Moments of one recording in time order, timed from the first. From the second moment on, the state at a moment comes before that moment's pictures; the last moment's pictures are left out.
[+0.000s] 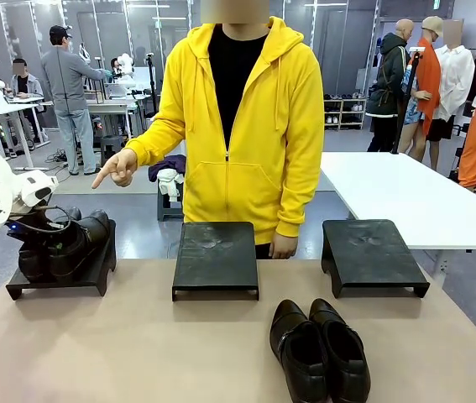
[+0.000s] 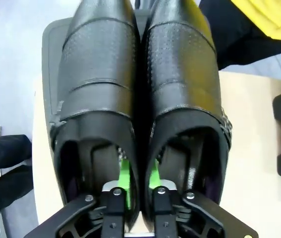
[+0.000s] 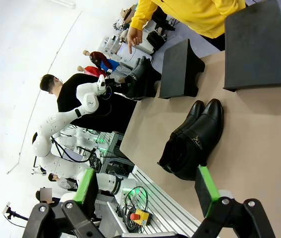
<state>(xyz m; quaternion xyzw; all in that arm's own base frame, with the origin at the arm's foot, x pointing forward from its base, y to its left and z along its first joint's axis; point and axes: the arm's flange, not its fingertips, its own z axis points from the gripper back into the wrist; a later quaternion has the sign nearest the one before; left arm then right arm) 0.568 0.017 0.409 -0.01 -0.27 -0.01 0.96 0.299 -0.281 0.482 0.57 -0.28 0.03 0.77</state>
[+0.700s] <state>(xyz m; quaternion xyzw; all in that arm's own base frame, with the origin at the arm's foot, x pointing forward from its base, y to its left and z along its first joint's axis) 0.566 0.019 0.428 0.00 -0.29 -0.02 0.96 0.299 -0.281 0.482 0.57 -0.28 0.03 0.77</state>
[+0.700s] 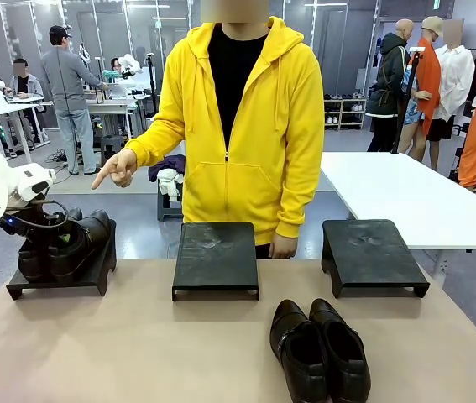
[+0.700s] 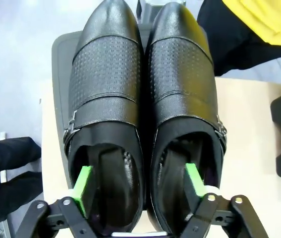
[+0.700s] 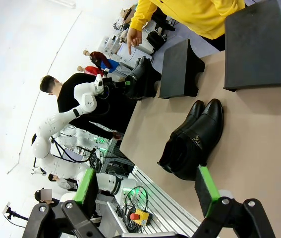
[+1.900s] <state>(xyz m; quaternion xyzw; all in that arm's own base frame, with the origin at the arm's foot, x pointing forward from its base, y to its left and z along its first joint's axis) 0.557 0.016 0.435 0.00 -0.29 -0.02 0.96 0.299 -0.281 0.482 0.57 -0.28 0.03 0.77</state>
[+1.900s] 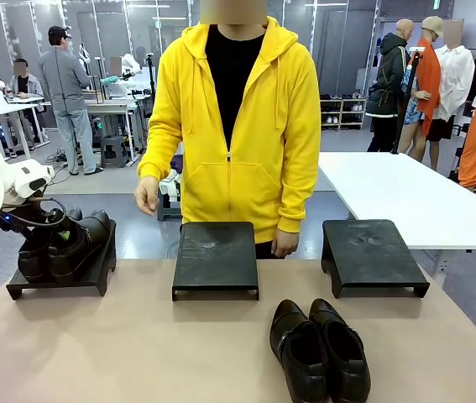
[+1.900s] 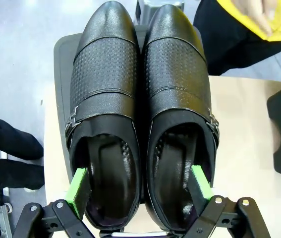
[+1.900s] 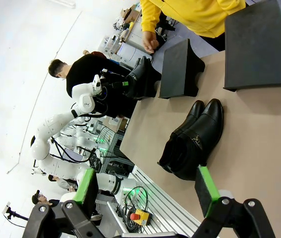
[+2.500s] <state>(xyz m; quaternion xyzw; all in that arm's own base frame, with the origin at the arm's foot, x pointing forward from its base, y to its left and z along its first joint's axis) 0.549 0.021 0.457 0.01 -0.28 -0.03 0.96 0.299 -0.281 0.482 0.57 -0.28 0.03 0.77</state>
